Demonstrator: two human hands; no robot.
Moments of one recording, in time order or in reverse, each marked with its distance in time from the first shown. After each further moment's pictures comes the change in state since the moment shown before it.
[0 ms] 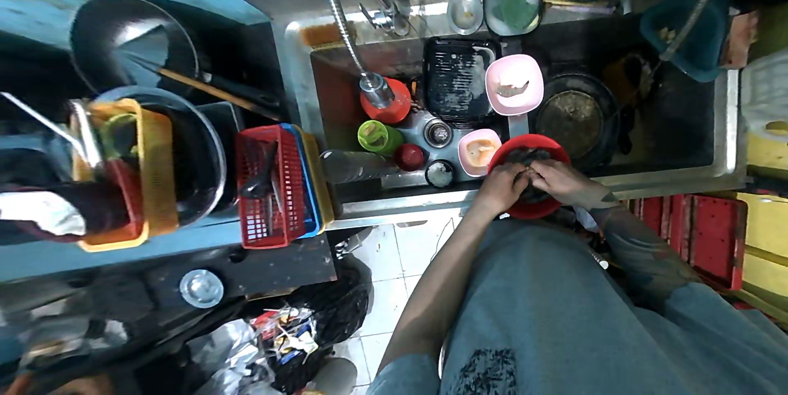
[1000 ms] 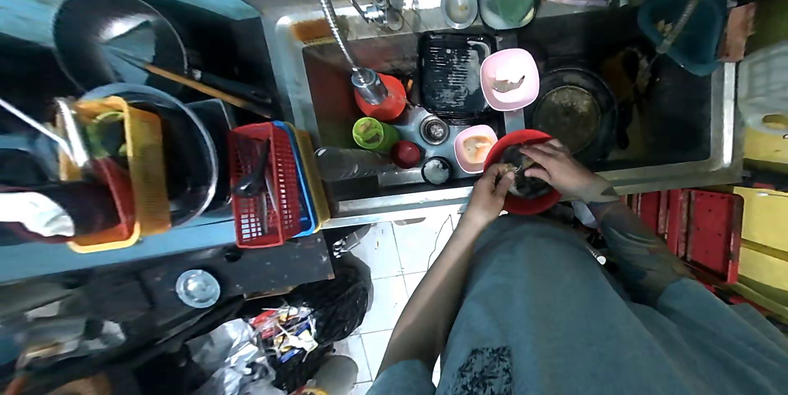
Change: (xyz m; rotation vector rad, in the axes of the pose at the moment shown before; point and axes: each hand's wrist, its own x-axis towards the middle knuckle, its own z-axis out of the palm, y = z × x) left_hand -0.046 0.014 -0.006 -0.407 0.100 -0.281; right_hand 0.000 0.010 -0.005 -0.003 0.138 -0.048
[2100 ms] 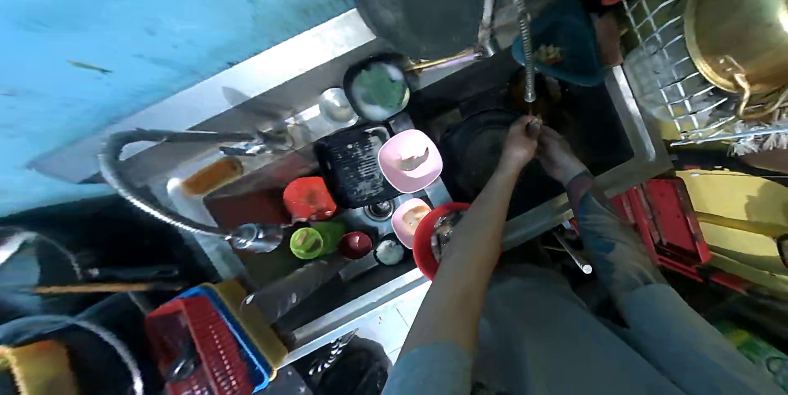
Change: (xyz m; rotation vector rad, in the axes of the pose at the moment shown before) left_hand 0.276 0.140 0.207 0.107 -0.262 0.103; right_hand -0.013 0.207 -0.067 1.437 0.739 0.781
